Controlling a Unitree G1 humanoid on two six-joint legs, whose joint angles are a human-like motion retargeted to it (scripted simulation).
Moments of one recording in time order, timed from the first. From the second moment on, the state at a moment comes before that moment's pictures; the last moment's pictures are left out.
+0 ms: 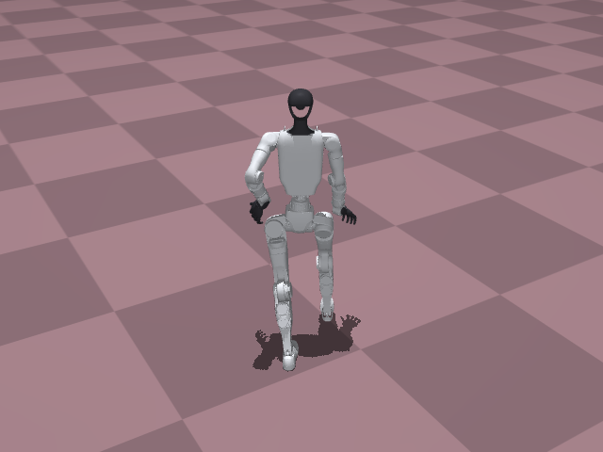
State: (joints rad) left arm 0.79 0.47 -0.53 0.01 -0.89 -0.33 0.61; right arm -0.05 -0.17 0.41 1.21 -0.52 0.07 -0.74; waist 0.01 -0.04 0.04; left_leg 0.30 -0.19 -0.11 0.11 -0.50 0.06; right_leg -0.50 -0.10 0.01 0.50 -0.44 0.10
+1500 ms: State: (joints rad) left arm 0.17 0.38 -0.47 -0.09 -0.41 -0.33 0.33; right arm -0.27 -0.15 0.65 1.25 -0.68 0.05 -0.57; waist 0.11 -0.14 0.15; left_leg 0.03 -0.09 0.04 0.32 -0.45 0.01; right_leg -0.06 -0.17 -0.12 0.58 -0.60 0.05
